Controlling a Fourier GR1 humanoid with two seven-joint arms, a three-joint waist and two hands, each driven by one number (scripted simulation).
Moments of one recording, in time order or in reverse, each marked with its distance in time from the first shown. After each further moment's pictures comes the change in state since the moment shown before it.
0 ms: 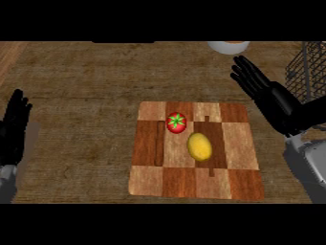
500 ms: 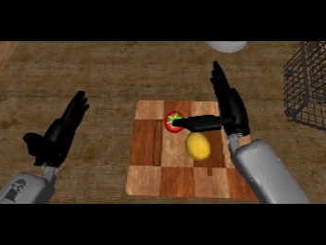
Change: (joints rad) left arm -0.052 -0.106 -0.194 -0.050 -0.037 -0.169 -0.024; right arm -0.070 0.278 0.099 0.186 0.284 -0.533 0.073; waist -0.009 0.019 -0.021
